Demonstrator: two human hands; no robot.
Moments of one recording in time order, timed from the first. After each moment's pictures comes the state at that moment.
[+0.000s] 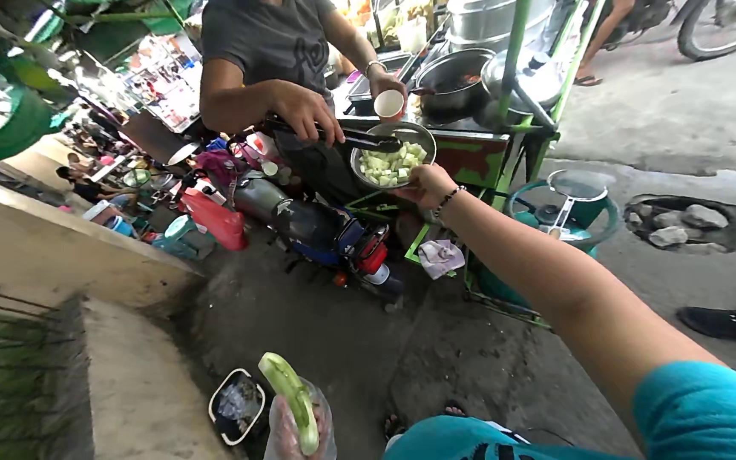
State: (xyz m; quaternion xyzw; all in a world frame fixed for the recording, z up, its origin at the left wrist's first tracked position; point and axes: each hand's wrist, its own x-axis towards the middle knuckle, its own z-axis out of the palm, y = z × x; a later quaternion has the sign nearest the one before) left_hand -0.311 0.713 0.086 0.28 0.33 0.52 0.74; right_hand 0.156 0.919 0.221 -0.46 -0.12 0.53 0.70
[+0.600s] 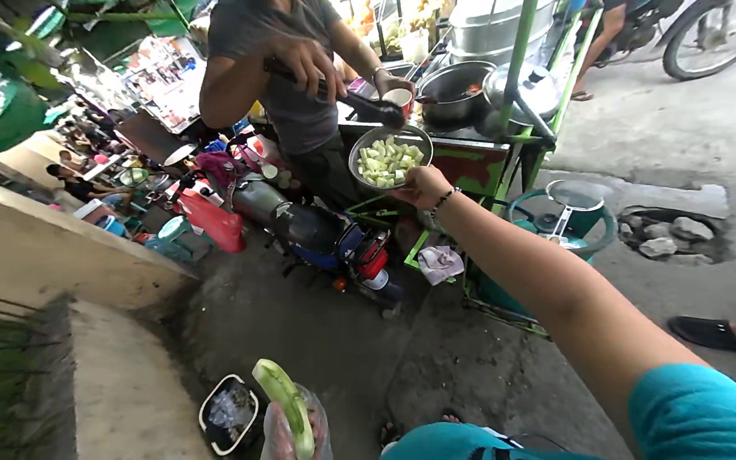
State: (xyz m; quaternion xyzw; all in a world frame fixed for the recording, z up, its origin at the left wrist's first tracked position) left_hand -0.320 0.722 0.085 0.31 0.29 0.52 0.74; right_hand 0.139 0.929 0.237 -0.45 -0.13 0.51 0.72
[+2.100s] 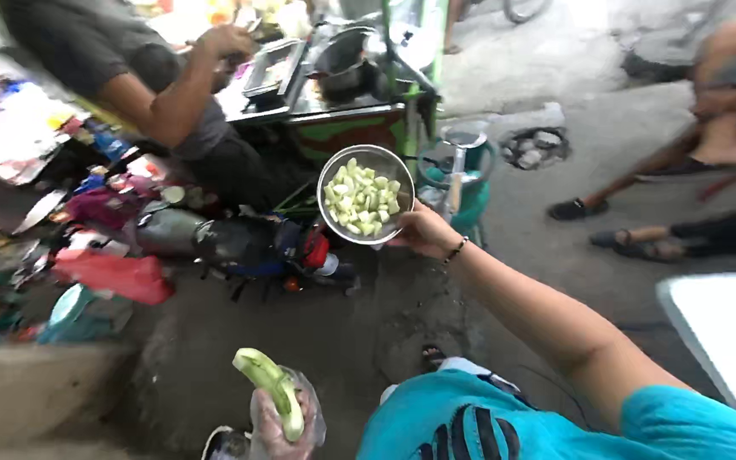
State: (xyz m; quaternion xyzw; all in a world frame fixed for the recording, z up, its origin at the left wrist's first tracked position) left_hand -0.299 0.765 0.085 0.32 0.24 0.36 0.85; right_hand 0.129 0.722 0.136 -0.46 -0.12 0.51 0.72
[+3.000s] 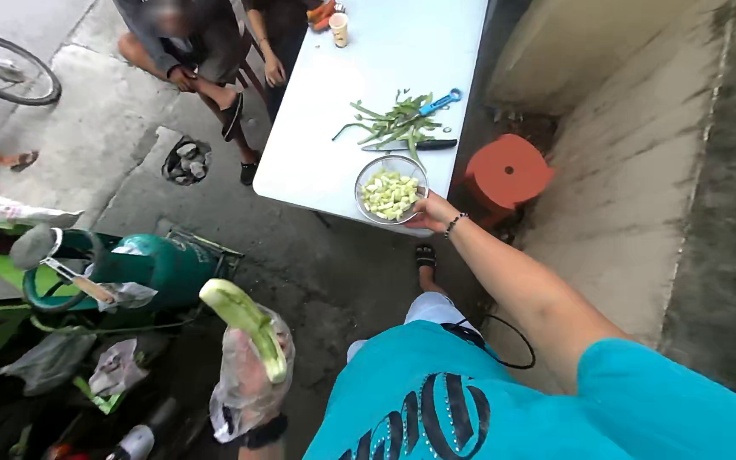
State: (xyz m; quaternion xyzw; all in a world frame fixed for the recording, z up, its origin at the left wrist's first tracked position) left_hand -0.098 0.457 0.057 0.46 0.00 -0.22 0.86; right_hand -0.077 0.006 -0.073 -0.46 0.40 0.07 0.79
